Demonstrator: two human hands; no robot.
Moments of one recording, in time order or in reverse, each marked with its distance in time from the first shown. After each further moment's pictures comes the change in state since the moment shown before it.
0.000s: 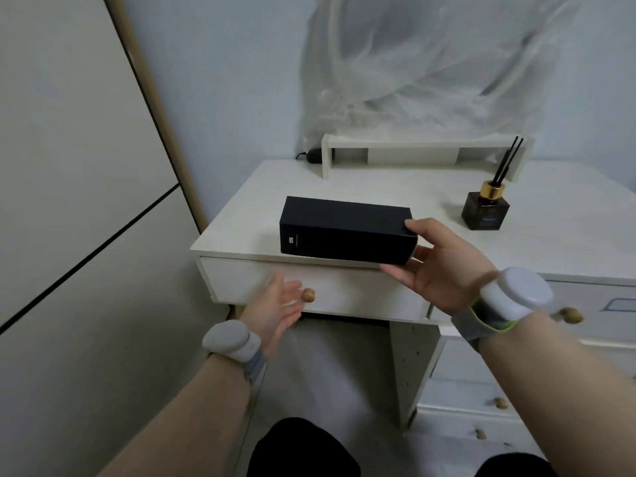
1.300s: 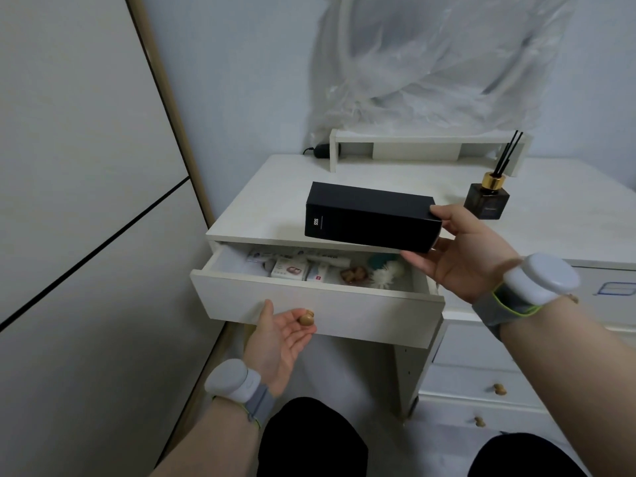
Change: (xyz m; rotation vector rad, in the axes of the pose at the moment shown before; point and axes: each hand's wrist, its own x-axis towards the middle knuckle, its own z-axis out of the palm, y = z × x) left_hand -0.051 -0.051 -0.021 -0.269 0.089 0.004; right_hand -0.030 0.003 0.002 0.006 0.072 -0.025
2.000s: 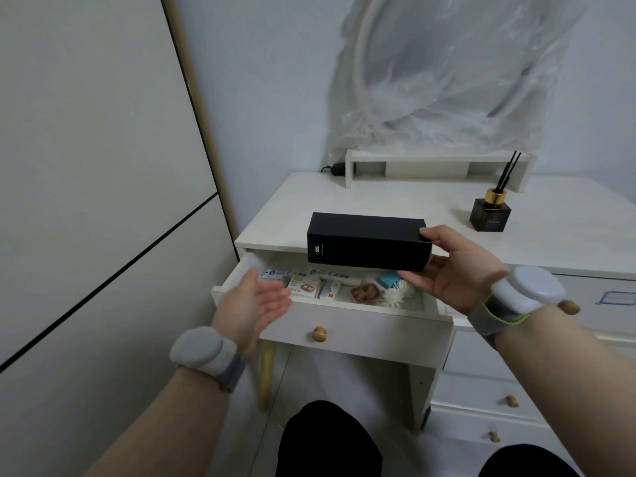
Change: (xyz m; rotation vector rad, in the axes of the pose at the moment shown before) left_hand -0.046 0.086 -0.011 0.228 0.046 0.149; right_hand -0.021 0.004 0.010 -0.054 -0.039 0.061
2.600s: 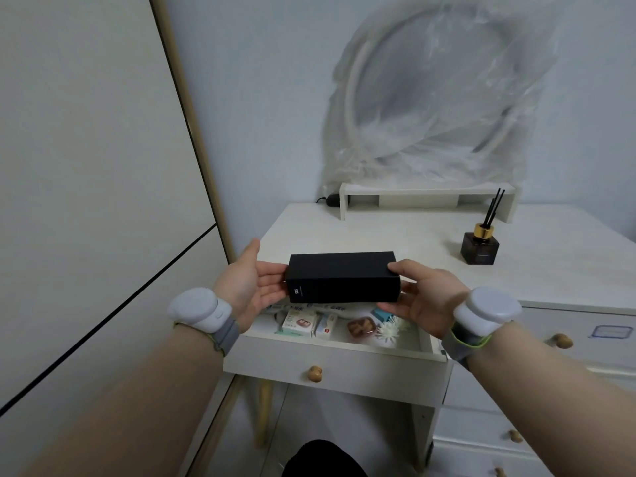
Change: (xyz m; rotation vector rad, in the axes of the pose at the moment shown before) left_hand 0.029 0.081 0.029 0.039 -0.120 -0.016; right_hand 0.013 -0.010 0.023 -0.106 0.048 0.018
